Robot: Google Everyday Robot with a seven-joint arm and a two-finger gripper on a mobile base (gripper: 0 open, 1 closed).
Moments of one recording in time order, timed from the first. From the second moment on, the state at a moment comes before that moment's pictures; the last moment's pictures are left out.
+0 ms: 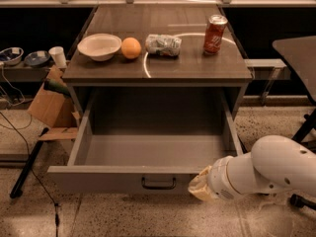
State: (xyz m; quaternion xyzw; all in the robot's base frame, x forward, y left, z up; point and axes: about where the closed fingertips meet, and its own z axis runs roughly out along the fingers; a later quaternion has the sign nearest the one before) arm 0.393 -0.110 0.652 -0.51 0.81 0.17 0.24
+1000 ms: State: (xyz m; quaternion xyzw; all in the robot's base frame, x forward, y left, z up) arm 0.433 -0.081 0.667 -0.54 0.78 0.17 0.25
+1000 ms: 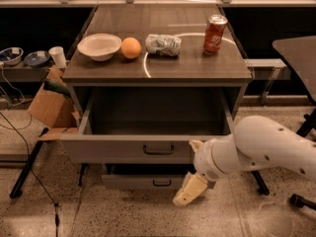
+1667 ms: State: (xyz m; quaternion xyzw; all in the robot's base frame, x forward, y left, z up) arm 0.482 -0.034 0.689 -0.58 0.75 0.18 0.27
